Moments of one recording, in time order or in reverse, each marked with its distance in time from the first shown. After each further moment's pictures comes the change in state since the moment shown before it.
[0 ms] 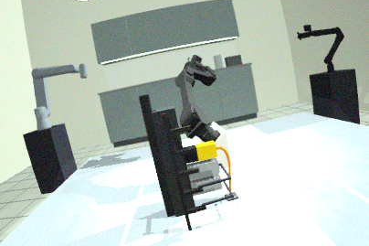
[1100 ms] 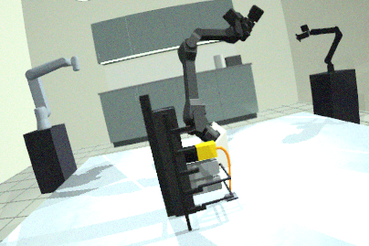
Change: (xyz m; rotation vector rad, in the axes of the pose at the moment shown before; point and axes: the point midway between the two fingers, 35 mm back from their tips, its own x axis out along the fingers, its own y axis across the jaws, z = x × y) arm -0.388 -0.279 0.006 -0.014 0.895 -0.927
